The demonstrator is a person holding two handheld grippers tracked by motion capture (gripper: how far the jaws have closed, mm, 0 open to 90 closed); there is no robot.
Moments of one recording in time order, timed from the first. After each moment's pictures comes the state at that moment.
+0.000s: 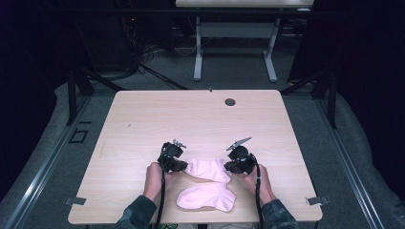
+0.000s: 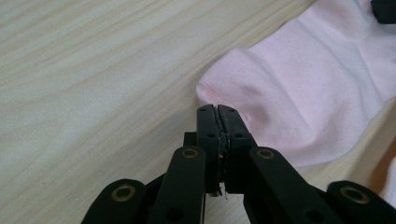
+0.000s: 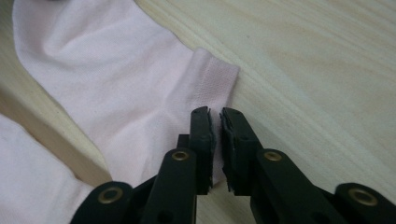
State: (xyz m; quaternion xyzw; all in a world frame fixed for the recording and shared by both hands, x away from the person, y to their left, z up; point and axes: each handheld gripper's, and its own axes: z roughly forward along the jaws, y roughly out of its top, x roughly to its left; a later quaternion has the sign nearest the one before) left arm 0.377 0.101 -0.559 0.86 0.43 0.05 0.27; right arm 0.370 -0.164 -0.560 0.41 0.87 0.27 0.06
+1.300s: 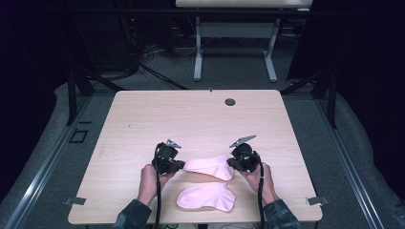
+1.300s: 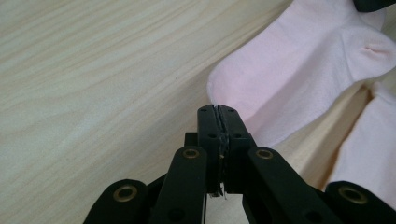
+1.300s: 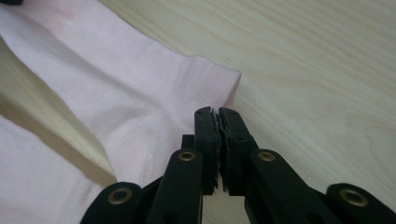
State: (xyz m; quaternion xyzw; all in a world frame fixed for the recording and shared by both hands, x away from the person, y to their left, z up) left arm 0.358 0.113 -0.531 0.85 0.42 0.06 0.31; right arm 0.364 -0.170 -0.537 0.41 0.86 0.29 0.10
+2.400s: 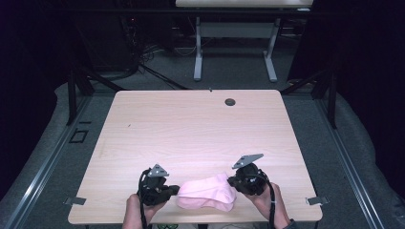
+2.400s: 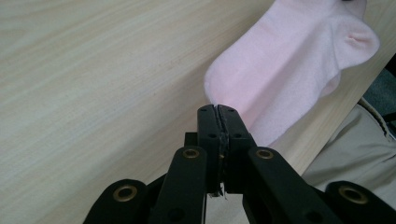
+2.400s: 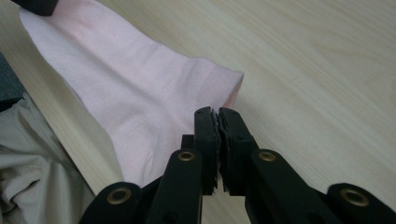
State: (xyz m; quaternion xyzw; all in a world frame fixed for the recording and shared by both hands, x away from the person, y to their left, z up) left arm 0.264 0.136 -0.530 0.84 0.41 0.03 0.35; right arm 0.283 -0.168 -0.506 0.37 0.88 0.29 0.08
